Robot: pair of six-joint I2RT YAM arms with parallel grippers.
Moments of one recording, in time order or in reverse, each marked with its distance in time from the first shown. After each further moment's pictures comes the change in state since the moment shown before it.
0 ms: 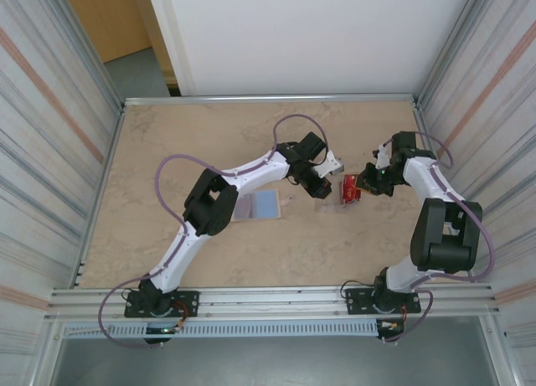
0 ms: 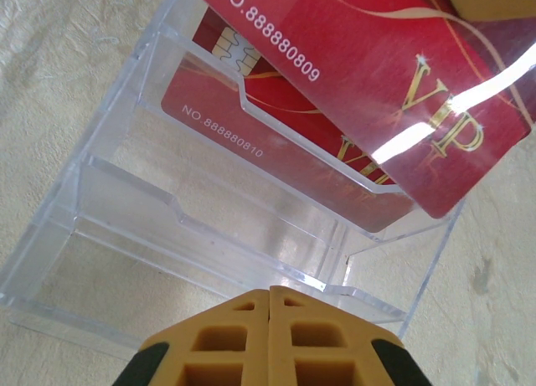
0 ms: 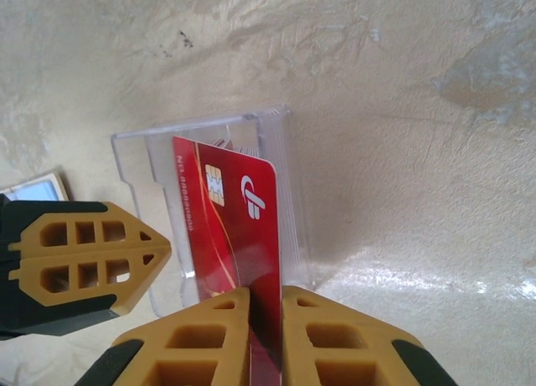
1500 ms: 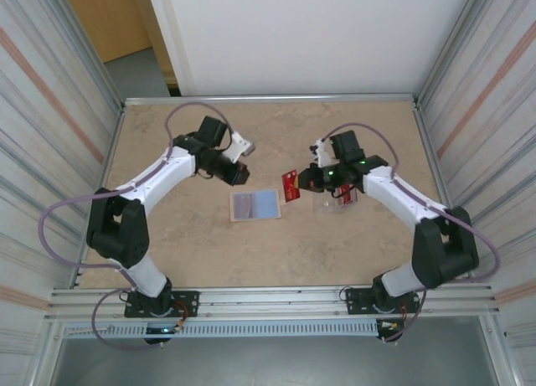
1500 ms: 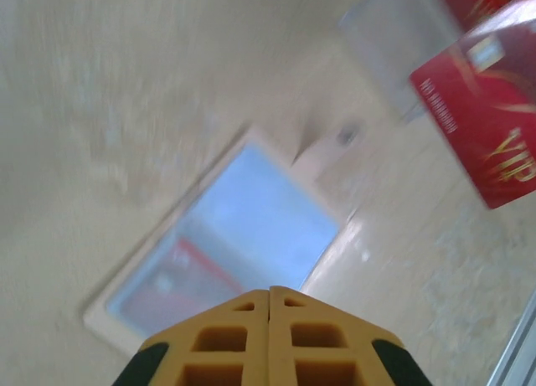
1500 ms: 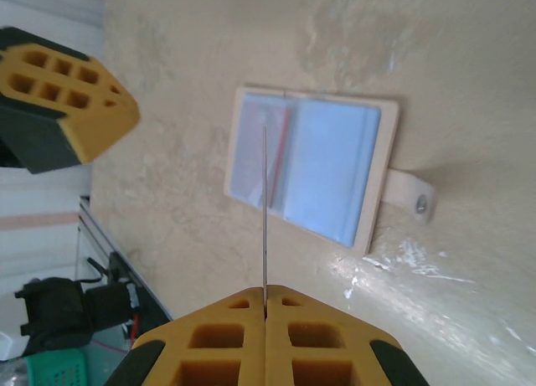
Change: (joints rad) left arm 0.422 -0.739 -0.764 -0.054 -0.015 0.060; right arm 0.527 -0.042 -0.029 0.341 -0.200 0.273
